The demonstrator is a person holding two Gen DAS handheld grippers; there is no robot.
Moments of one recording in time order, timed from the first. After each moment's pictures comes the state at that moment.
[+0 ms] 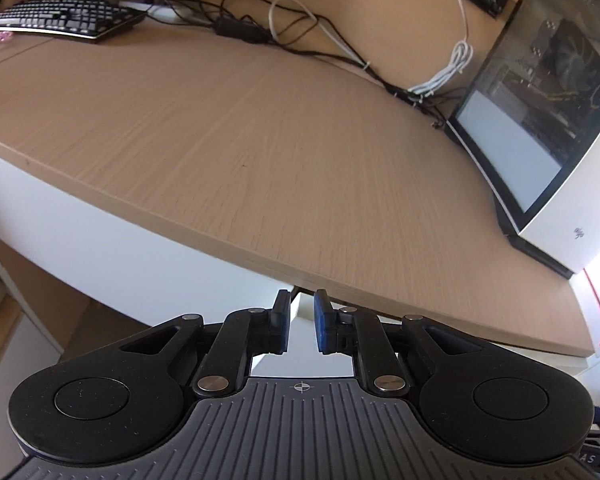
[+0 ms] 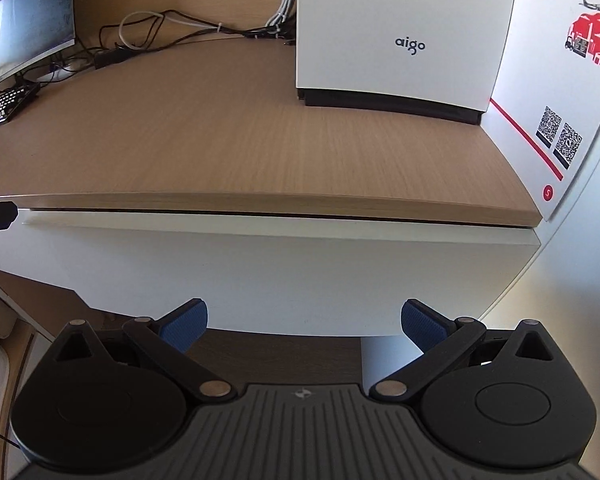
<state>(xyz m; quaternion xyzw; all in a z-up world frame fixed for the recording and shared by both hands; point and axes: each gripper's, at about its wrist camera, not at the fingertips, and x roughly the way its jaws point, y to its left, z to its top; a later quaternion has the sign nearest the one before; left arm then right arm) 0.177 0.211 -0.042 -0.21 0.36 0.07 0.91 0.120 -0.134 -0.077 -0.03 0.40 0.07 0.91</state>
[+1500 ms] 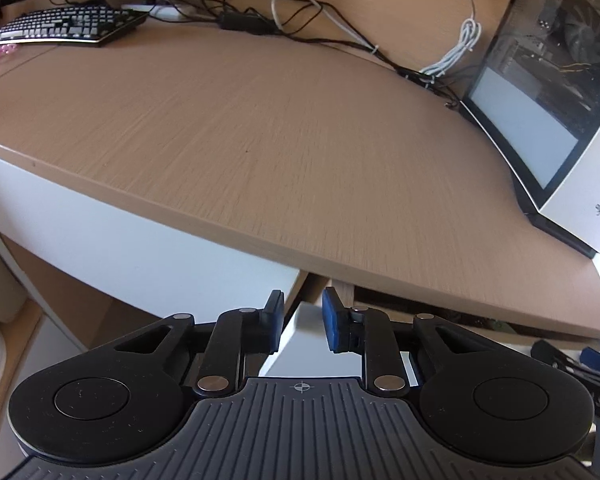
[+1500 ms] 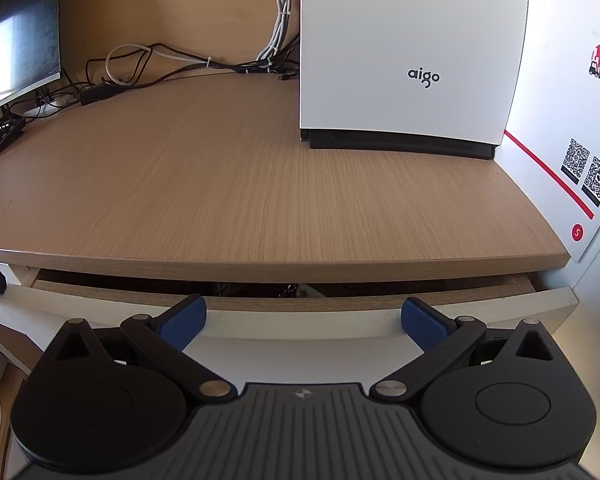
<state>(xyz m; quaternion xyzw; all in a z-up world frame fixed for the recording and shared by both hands) 0.180 0.199 -0.044 -0.18 0.38 0.10 0.90 0.152 -0.116 -0.084 -0.01 0.35 0.05 0.93</state>
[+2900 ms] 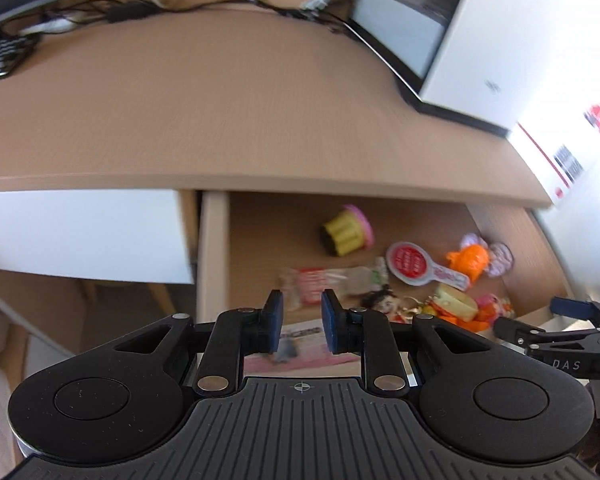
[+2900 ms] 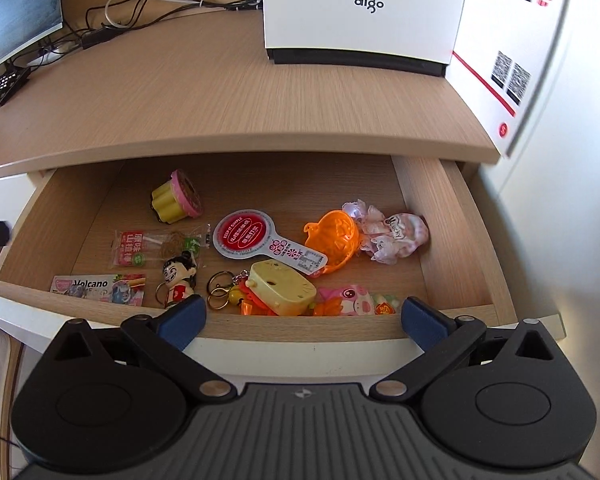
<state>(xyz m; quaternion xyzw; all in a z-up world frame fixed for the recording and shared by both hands) 0.138 0.127 -0.022 -0.09 0.45 -0.04 0.89 0.079 -0.166 -0.079 -0.02 0.45 0.05 0.89</state>
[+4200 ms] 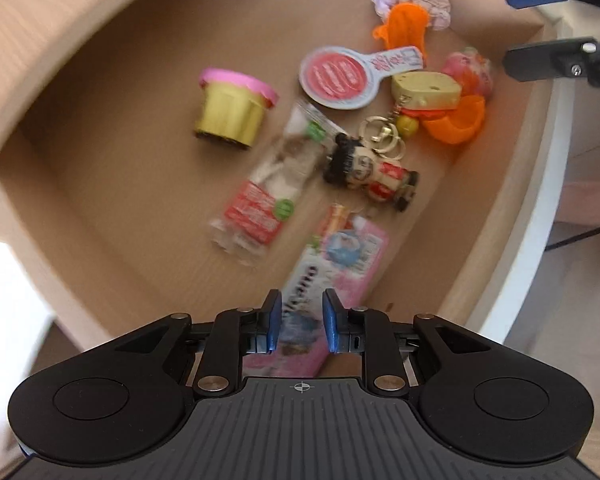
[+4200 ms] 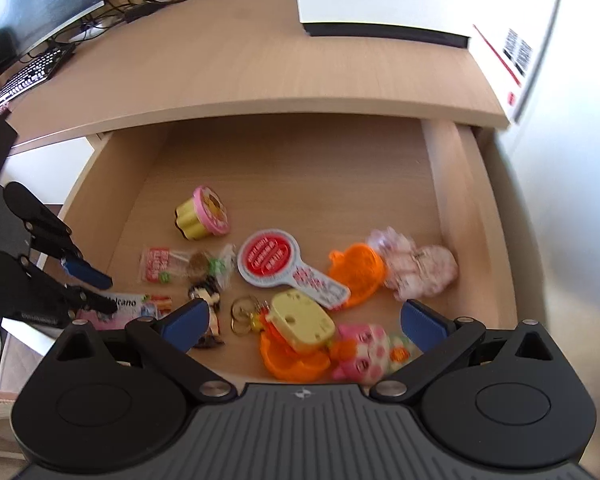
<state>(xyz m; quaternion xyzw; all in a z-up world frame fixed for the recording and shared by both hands) 0.161 0.073 -0.095 0.19 0.64 -0.32 0.67 0.070 -0.187 -0.058 0.00 0.50 0.13 0.86</state>
